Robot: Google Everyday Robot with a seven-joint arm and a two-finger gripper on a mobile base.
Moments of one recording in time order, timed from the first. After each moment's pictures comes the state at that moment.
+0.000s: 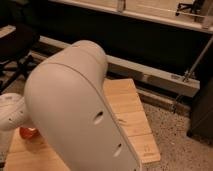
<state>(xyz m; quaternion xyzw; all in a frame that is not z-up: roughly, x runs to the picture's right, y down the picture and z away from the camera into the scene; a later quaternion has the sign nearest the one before) -0.338 0.164 0.745 -0.12 -0.13 -0.76 0.63</state>
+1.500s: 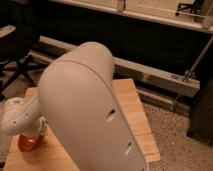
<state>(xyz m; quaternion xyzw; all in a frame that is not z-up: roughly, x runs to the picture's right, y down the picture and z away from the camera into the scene) -0.326 0.216 0.730 -0.15 -0.21 -0.75 0.61</state>
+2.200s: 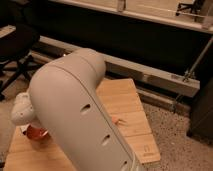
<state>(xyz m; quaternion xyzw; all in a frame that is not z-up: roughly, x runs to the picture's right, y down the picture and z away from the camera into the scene) -0.289 0.196 0.794 -0.20 -0.16 -0.73 0.63</state>
